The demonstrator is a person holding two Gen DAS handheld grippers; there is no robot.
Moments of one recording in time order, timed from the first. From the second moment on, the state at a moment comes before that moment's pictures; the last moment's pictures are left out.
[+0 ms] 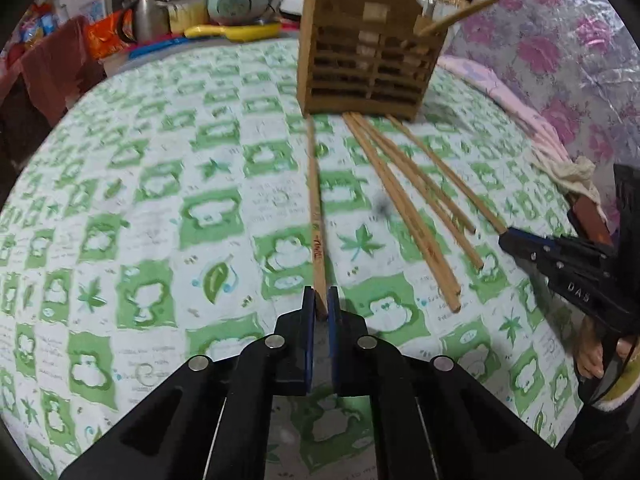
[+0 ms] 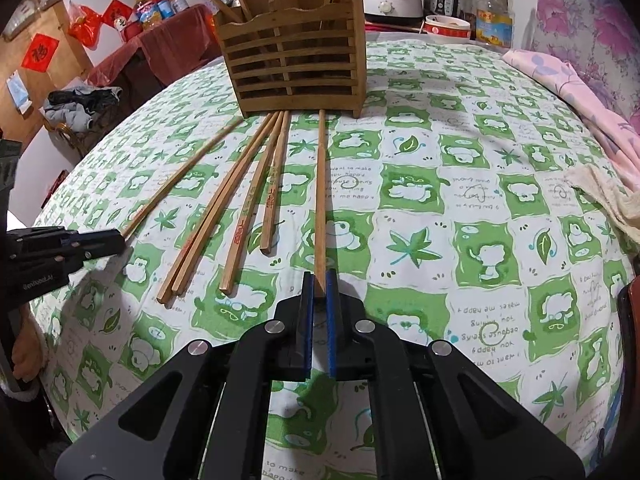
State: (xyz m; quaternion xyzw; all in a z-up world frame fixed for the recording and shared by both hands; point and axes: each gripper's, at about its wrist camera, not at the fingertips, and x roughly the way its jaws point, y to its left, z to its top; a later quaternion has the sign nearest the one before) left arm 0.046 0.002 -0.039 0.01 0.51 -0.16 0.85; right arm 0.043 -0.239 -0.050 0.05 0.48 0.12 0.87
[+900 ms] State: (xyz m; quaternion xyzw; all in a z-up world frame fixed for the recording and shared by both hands) left arm 0.103 -0.063 0.158 0.04 0.37 -0.17 0.91; right arm 0.055 -0.242 0.109 0.06 0.31 0.12 0.94
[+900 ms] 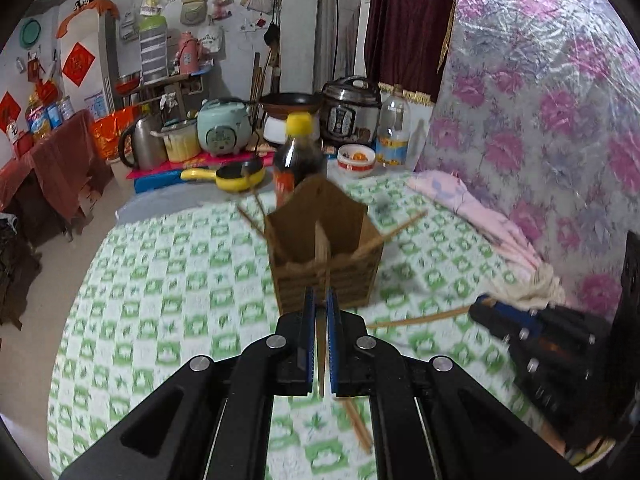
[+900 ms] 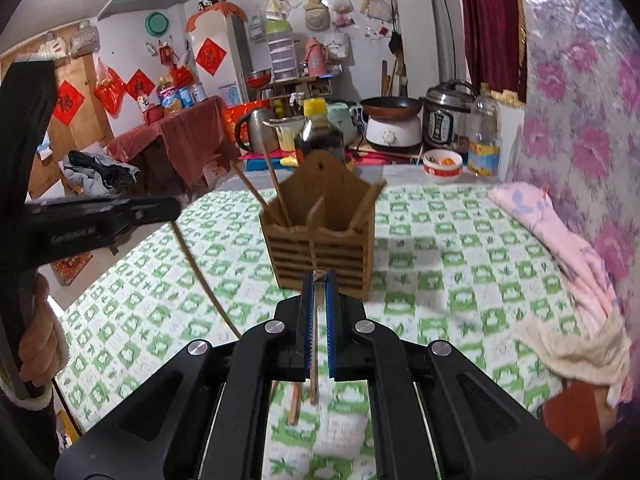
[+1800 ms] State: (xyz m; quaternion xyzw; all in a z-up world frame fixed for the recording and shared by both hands) left arm 0.190 -0.064 0.151 0.00 0.32 -0.11 0.94; right arm 0.139 -0.231 0.135 0.07 0.31 0.09 0.94
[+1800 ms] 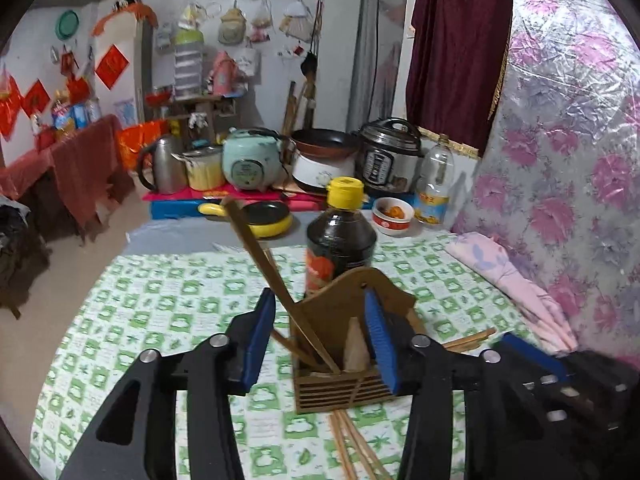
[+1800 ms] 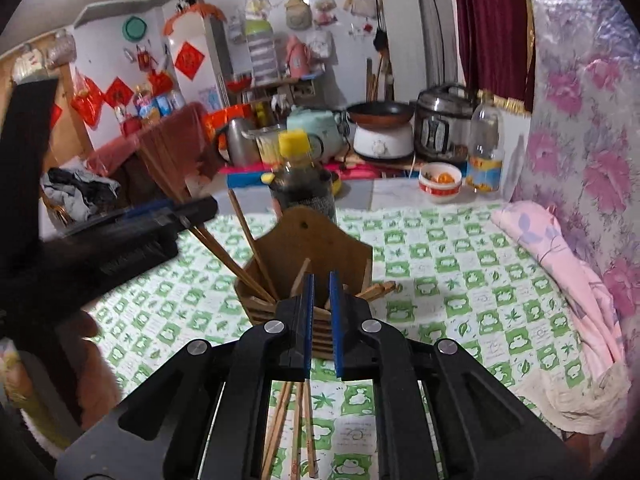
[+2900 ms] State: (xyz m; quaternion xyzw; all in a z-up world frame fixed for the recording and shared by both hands) left arm 0.163 -0.044 0.078 0.01 0.37 -0.11 0.92; right arm 0.078 -0.257 0.052 0.12 0.36 0.11 0.92
